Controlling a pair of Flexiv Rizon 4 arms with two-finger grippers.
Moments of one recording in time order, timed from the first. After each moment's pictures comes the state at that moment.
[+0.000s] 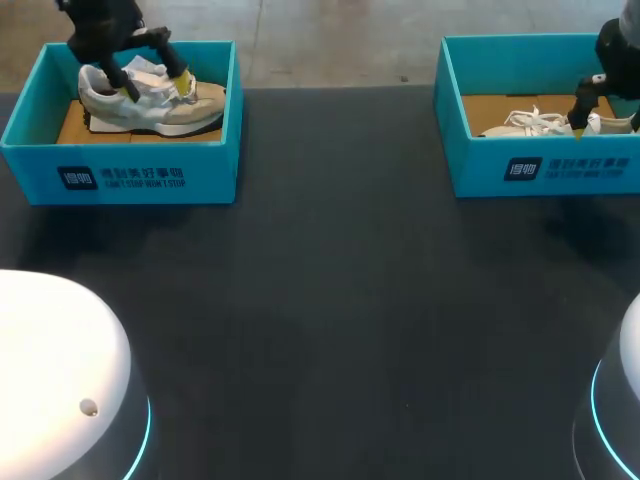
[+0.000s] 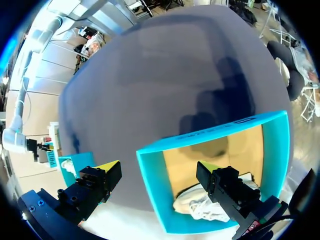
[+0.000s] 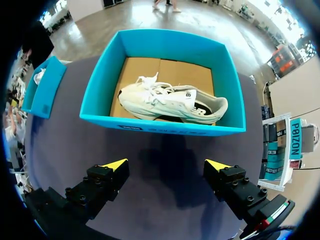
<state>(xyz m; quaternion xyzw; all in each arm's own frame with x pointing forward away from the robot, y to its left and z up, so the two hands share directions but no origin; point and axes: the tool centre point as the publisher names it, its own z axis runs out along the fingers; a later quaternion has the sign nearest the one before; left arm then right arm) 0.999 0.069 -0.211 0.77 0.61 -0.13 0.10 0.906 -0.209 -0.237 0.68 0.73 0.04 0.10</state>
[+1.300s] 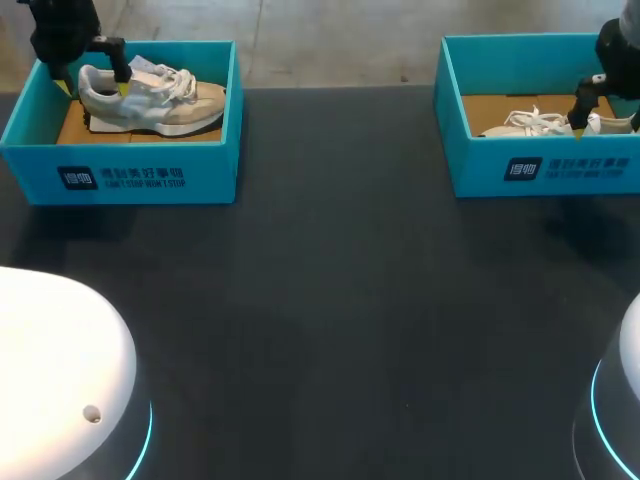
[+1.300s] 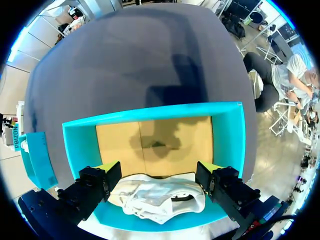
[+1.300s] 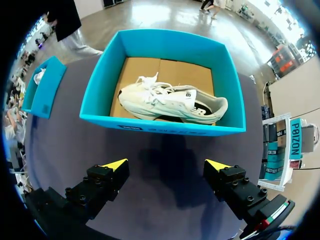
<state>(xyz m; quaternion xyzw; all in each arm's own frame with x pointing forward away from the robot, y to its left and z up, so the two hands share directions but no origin) 1.059 0.186 -0.246 0.74 0.67 0.00 0.01 0.906 -0.209 -0.237 0.68 0.73 0.04 0.10</state>
